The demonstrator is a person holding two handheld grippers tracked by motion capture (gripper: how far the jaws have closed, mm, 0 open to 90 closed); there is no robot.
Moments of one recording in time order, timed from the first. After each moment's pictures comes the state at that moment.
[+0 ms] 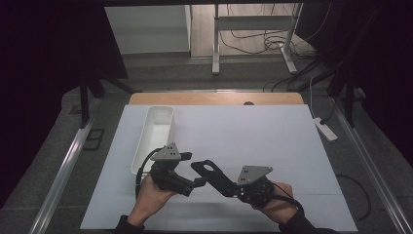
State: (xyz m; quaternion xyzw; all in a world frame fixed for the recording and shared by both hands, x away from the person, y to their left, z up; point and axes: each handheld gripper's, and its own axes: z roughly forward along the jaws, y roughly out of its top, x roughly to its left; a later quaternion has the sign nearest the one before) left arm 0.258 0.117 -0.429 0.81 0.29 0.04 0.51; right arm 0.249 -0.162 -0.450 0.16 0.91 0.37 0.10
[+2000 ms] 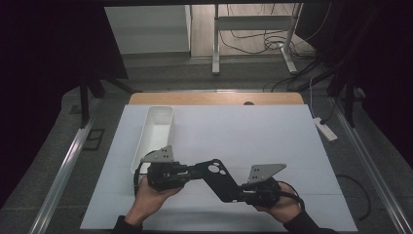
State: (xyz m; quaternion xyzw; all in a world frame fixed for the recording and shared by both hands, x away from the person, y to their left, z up) left arm 0.257 0.130 -0.434 0.80 0.24 -0.02 0.56; right arm 0.252 -0.181 -0.452 0.16 0.88 0.44 0.02
